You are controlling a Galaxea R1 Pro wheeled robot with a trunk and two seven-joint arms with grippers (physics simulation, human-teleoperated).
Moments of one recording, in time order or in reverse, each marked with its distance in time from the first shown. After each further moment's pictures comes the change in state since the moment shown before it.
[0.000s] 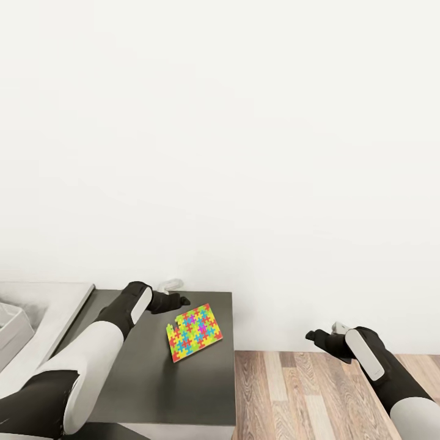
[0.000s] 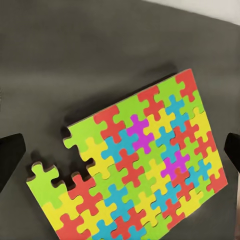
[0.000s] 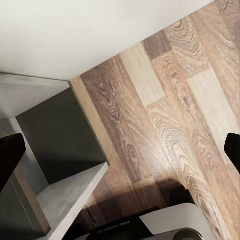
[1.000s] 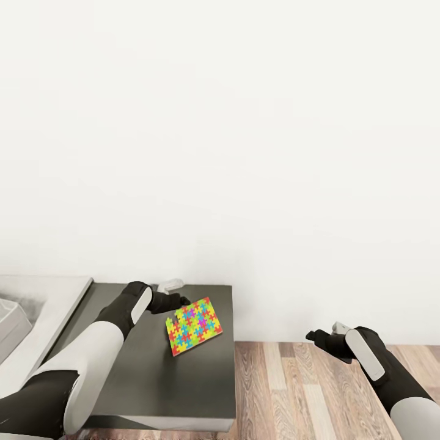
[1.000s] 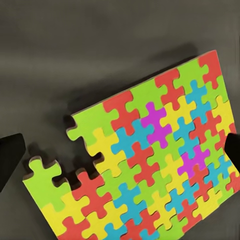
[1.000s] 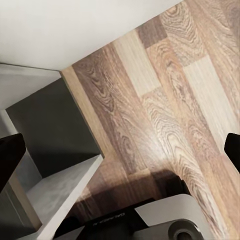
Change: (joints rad) left arm 0.000 0.000 0.000 0.000 0.000 0.000 0.000; right arm 0.000 -0.001 -0.002 0.001 0.000 0.002 0.000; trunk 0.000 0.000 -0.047
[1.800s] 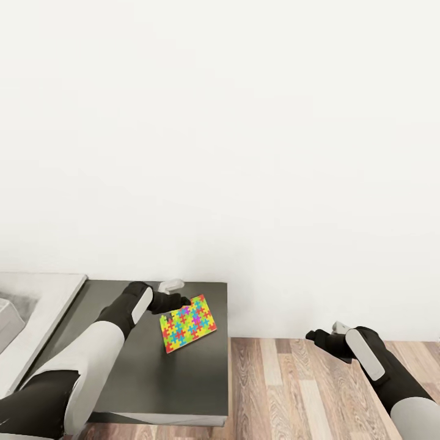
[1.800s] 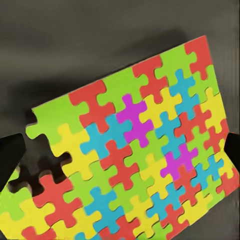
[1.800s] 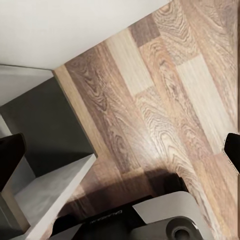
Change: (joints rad) left arm 0.000 -0.004 -0.004 0.000 0.000 0.000 -0.001; right arm 0.000 -0.001 0.001 -0.003 0.000 0.000 0.000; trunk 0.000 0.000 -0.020
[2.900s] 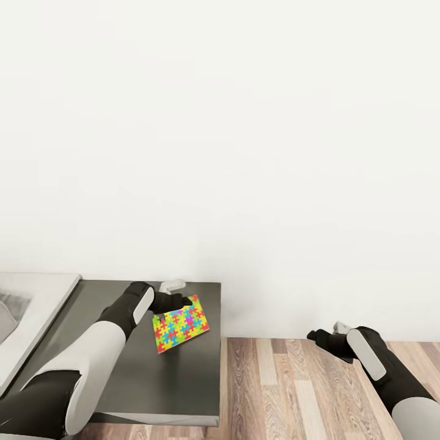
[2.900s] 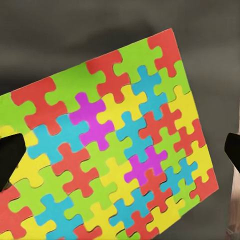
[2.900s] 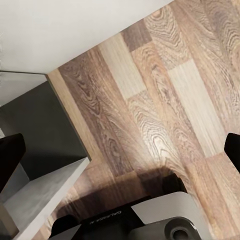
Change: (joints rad) left arm 0.000 -0.007 -0.001 0.000 -0.003 0.000 0.003; right arm 0.000 -0.006 0.000 0.000 -0.001 0.000 0.000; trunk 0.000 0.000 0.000
